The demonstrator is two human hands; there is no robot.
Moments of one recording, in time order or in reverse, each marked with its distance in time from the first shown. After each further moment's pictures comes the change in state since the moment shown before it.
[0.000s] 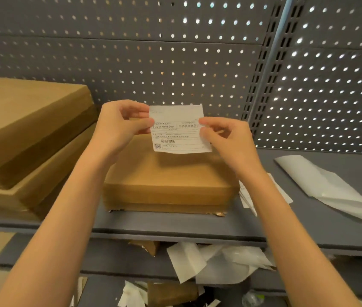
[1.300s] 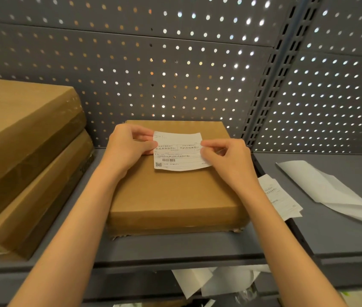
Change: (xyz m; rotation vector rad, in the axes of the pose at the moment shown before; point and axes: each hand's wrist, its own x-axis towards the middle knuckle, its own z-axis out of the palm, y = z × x) left_hand 0.051 -0.063 0.003 -0.001 -0.180 -0.171; right_hand 0.013 0.017 0.038 -0.289 0.059 0.157
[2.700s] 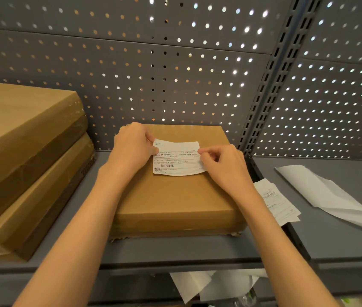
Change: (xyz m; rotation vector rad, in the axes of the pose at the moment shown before) left_hand 0.006 0.014 0.008 0.576 0.014 0.061; right_hand 0.001 -0.003 0.004 -0.168 -0.044 -0.025
